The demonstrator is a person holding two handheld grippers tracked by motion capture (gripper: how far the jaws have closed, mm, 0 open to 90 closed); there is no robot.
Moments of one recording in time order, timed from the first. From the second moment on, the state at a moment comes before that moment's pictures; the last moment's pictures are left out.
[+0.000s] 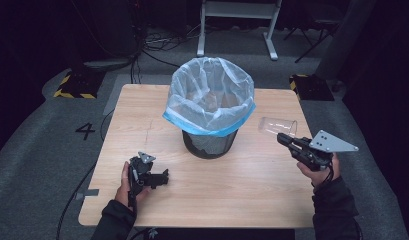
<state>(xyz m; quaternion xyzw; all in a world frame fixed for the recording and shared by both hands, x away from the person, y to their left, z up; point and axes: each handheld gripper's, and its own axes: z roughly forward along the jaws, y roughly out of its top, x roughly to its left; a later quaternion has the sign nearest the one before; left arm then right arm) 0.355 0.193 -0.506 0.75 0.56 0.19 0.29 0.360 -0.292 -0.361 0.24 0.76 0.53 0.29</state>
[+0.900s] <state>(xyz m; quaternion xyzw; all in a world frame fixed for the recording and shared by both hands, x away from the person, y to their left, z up) 0.355 0.193 -0.506 0.75 0.56 0.19 0.29 0.361 -0.289 -0.298 0.22 0.71 0.58 0.34</state>
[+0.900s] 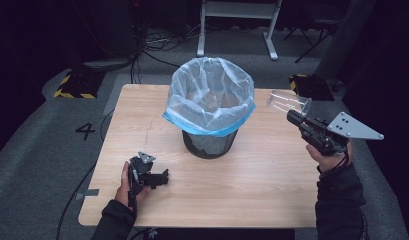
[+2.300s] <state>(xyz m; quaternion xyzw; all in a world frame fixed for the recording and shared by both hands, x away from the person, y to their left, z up) 0.355 0.193 -0.506 0.75 0.56 0.19 0.29 0.380 -0.224 -0.280 0.18 0.71 0.59 0.33</state>
